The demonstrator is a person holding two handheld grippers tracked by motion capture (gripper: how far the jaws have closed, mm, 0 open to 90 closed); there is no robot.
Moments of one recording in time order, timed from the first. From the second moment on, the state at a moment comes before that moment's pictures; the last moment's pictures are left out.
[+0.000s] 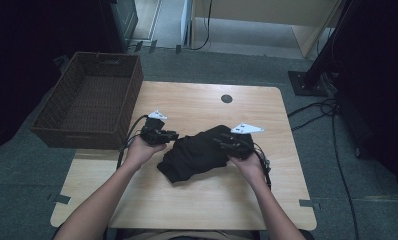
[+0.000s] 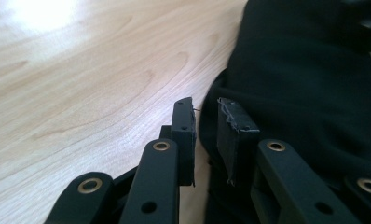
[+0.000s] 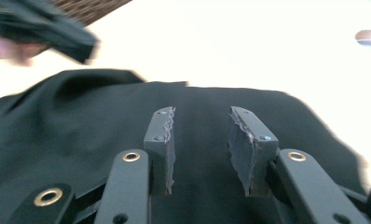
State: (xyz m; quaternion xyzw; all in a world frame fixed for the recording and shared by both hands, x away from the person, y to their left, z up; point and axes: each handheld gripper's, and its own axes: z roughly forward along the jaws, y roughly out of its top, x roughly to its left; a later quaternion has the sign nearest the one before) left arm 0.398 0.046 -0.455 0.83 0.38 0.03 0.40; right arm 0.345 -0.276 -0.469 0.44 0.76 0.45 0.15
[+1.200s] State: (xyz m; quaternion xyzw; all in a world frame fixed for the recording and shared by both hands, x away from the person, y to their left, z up) left arm 0.361 0.071 -0.463 0.84 0.38 0.02 0.39; right arm 0.371 -0.297 -0.493 0.50 0.75 0.38 0.18
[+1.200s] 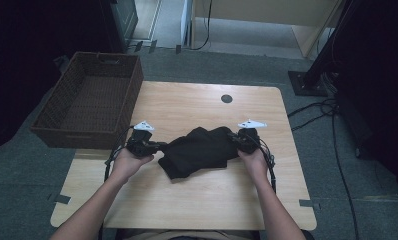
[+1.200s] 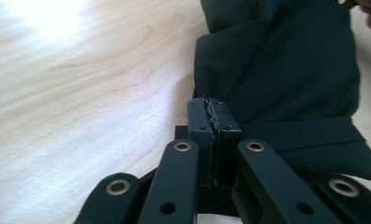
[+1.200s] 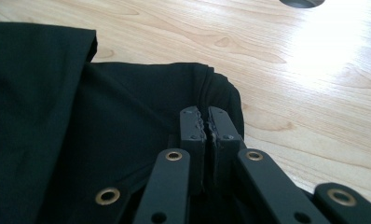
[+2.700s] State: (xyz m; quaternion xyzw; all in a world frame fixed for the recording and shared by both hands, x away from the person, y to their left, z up) left arm 0.352 0.052 -0.456 0.82 0.39 0.00 0.43; right arm 0.343 -0.280 -0.470 0.46 0.76 0.42 0.17
